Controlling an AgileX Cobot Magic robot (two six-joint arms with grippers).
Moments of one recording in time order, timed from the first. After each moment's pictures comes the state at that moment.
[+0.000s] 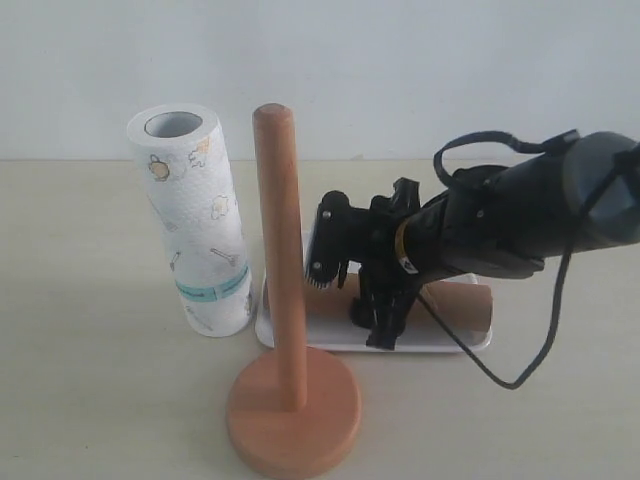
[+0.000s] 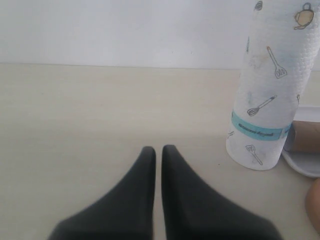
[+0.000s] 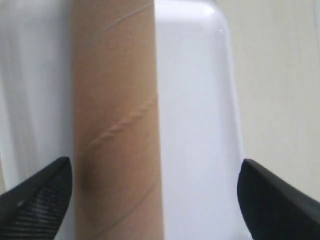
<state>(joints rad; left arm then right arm) -0.06 0.00 0.00 -0.05 0.30 -0.03 0.63 1.88 -1.02 -0.82 0.10 -0.09</state>
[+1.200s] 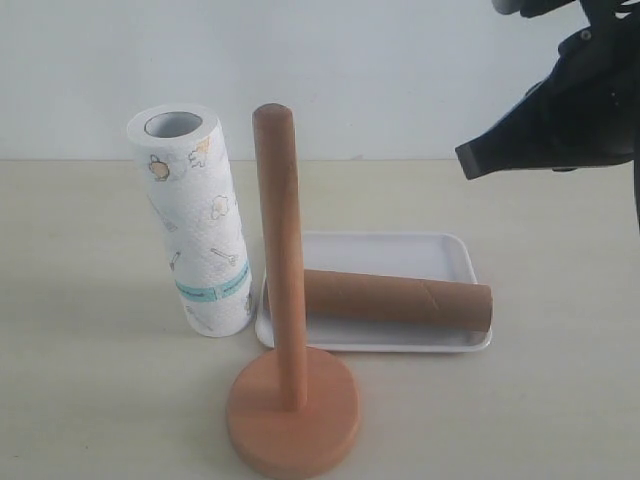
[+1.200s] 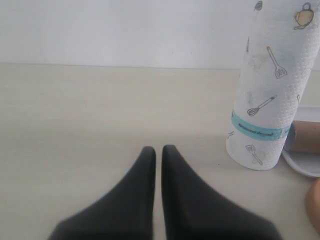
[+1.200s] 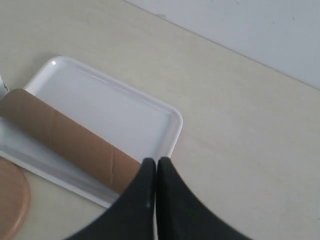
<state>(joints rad) -0.06 0.00 0.00 -0.05 0.30 -0.03 0.63 1.20 -1.02 -0.48 0.68 0.39</state>
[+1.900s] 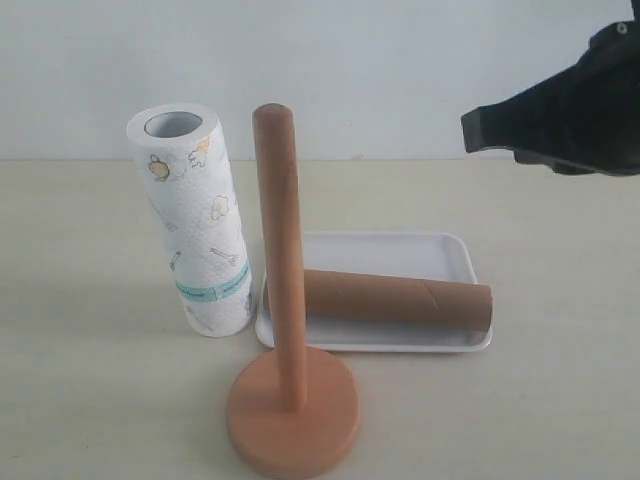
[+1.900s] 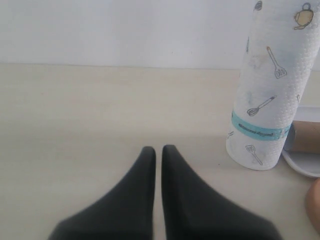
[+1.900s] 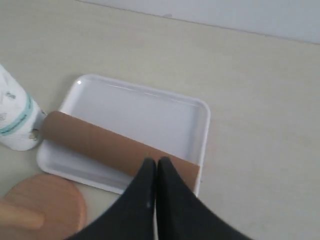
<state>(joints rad) -0.06 0.00 0.00 -0.05 0.30 -0.03 0.63 1.13 -0.97 -0.39 0.66 0.57</state>
